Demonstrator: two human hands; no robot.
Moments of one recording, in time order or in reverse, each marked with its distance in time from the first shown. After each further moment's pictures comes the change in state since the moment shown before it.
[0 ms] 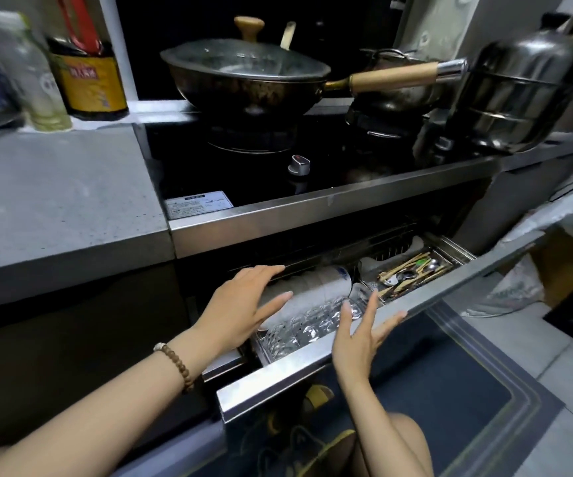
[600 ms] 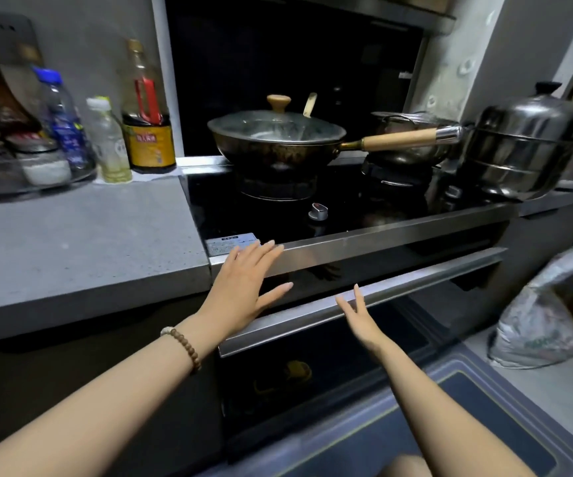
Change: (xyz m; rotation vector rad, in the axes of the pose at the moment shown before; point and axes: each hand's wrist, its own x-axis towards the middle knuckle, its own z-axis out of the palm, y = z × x) left_hand 0.009 -0.002 -0.067 0.323 0.173 0.006; right_hand 0.078 -0.052 0.000 0.021 -0.682 0.069
